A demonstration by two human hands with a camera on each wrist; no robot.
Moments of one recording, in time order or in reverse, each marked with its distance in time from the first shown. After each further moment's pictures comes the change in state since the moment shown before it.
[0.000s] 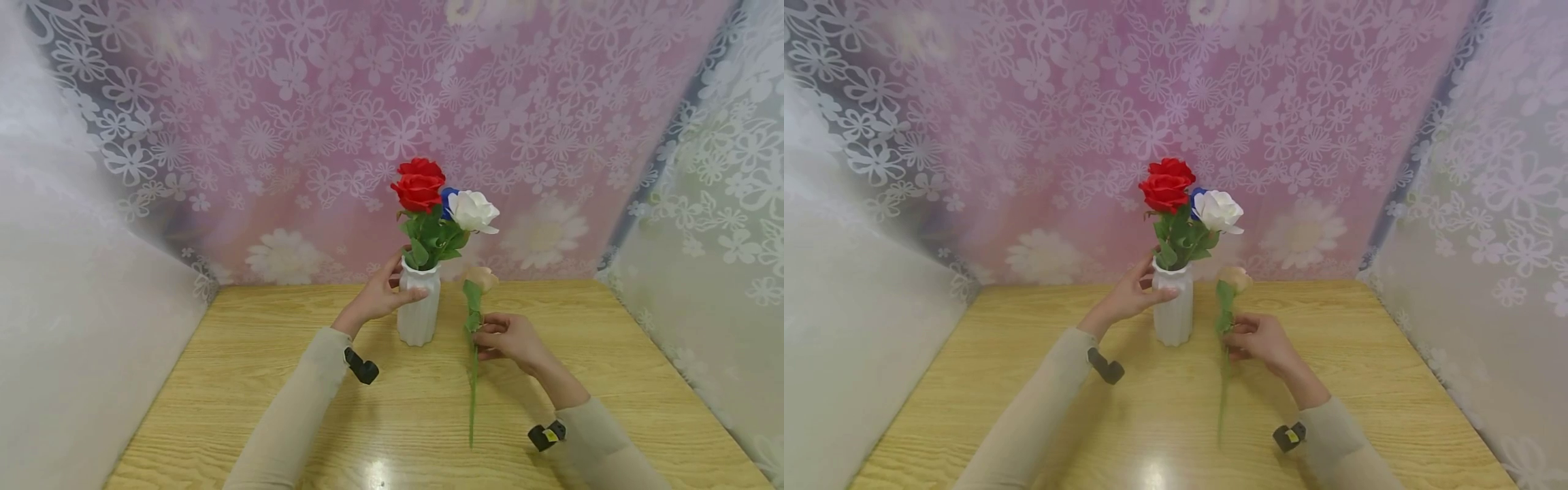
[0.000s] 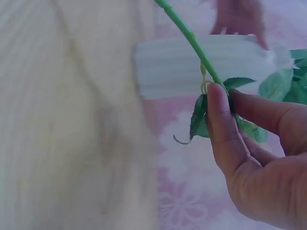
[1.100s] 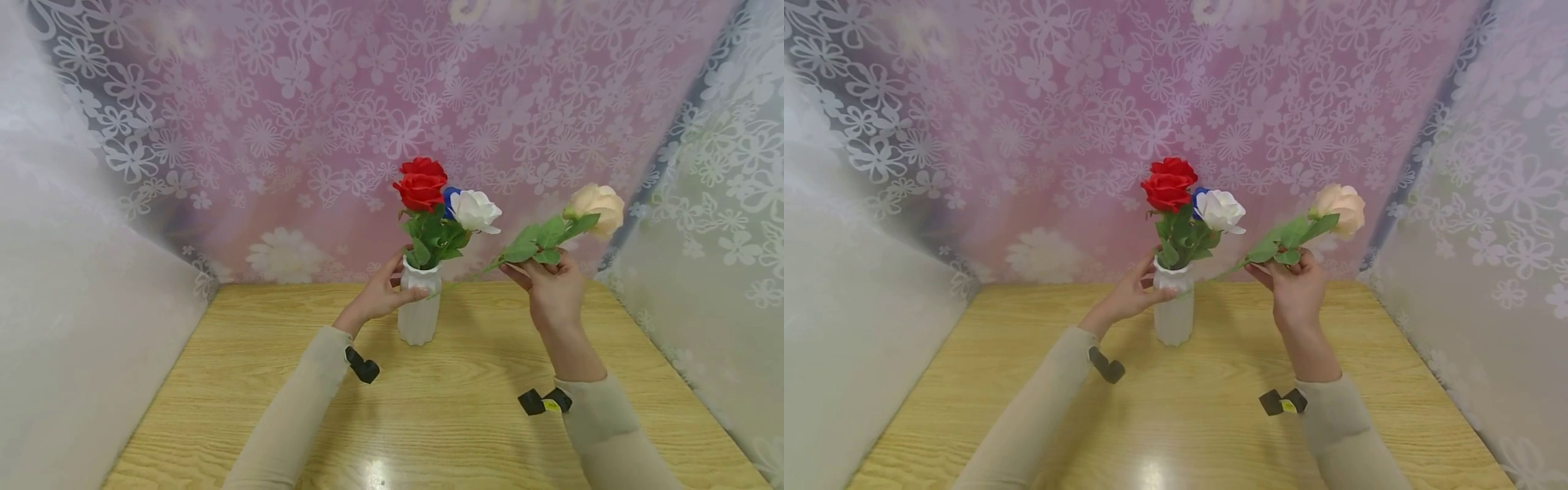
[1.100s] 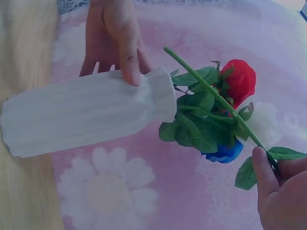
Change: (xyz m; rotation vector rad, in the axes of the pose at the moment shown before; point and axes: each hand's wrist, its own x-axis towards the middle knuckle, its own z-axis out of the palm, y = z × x) left_hand 0.001 -0.001 0.001 -0.029 0.001 0.025; right_hand -0.008 -0.102 -0.003 0.626 0.490 -0.551
